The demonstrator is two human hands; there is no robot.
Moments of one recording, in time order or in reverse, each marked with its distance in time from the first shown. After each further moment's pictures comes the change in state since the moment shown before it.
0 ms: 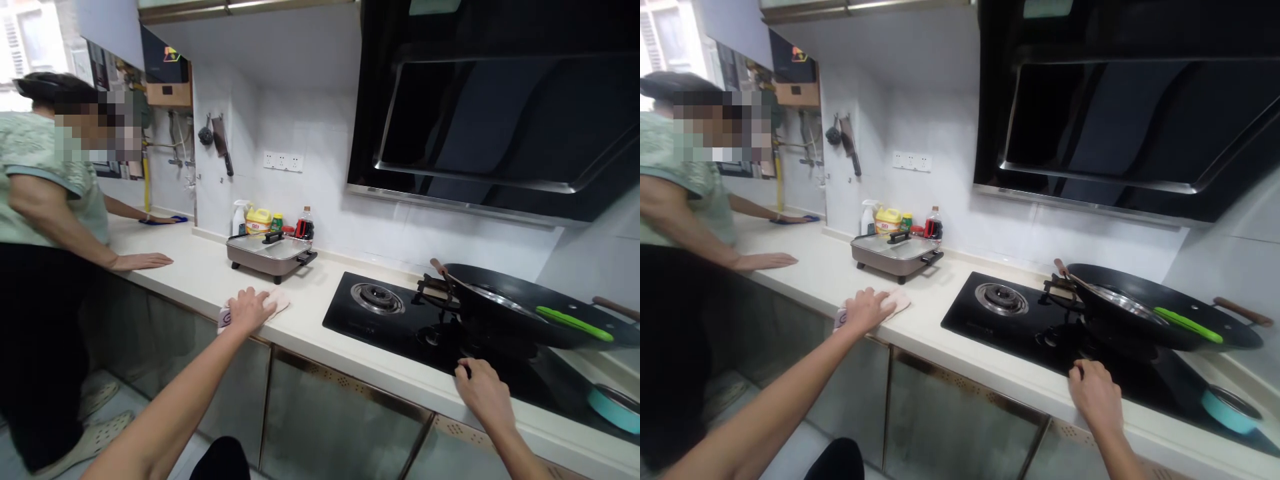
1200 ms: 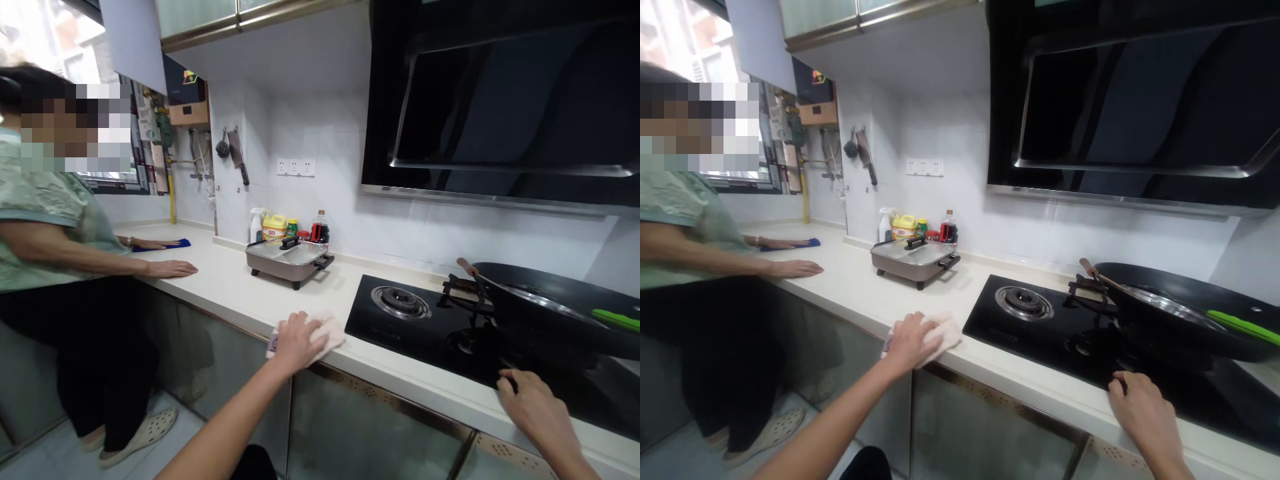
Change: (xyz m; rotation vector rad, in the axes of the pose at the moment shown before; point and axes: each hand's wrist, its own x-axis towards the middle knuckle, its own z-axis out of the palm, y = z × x) left_hand -0.072 0.044 0.005 -0.191 0.069 0.344; right_hand 0.002 0.007 0.004 0.033 -0.010 0.011
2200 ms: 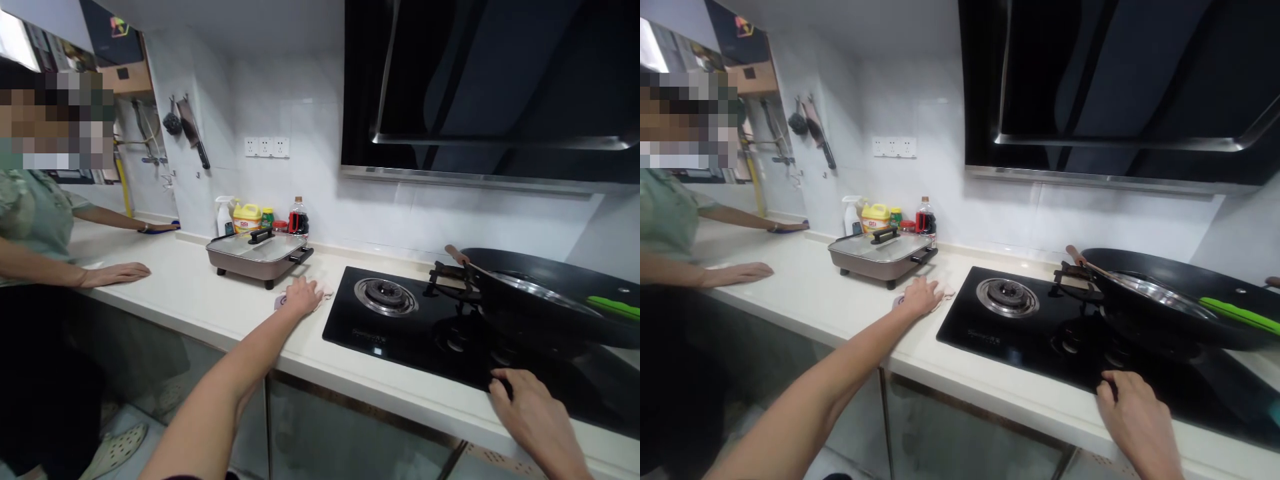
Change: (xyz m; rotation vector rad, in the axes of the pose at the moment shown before) left_hand 0.174 0.035 0.062 0.137 -0.245 -0.100; right_hand -0.006 0.000 -0.005 0.010 0.056 -0.035
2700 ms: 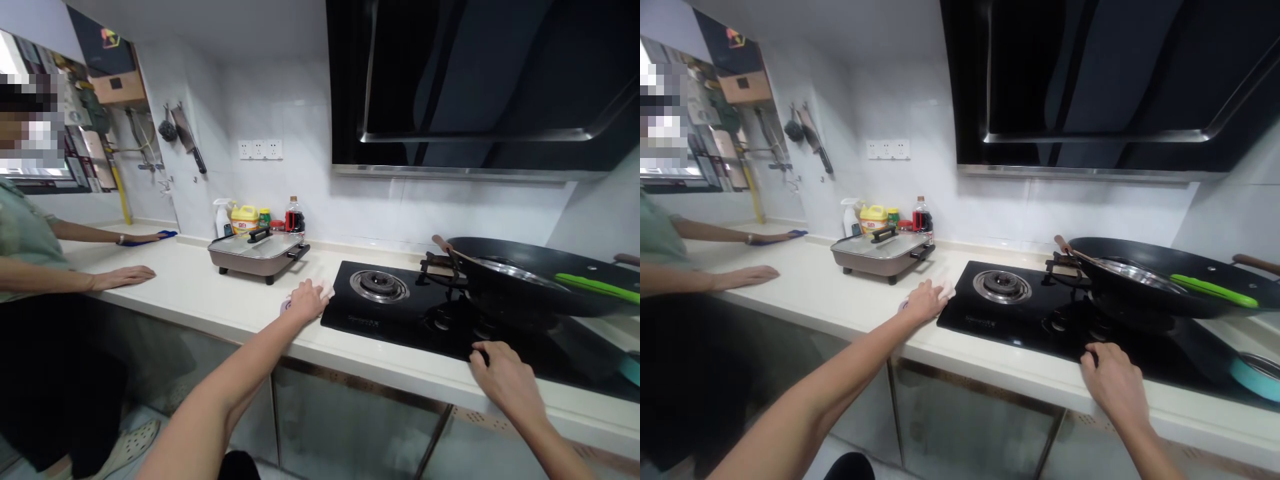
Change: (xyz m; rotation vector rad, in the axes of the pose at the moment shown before) left_hand -0.051 0.021 -0.012 -0.002 0.004 0.107; right_hand -0.003 -0.010 -0.004 -0.020 0.007 -0.010
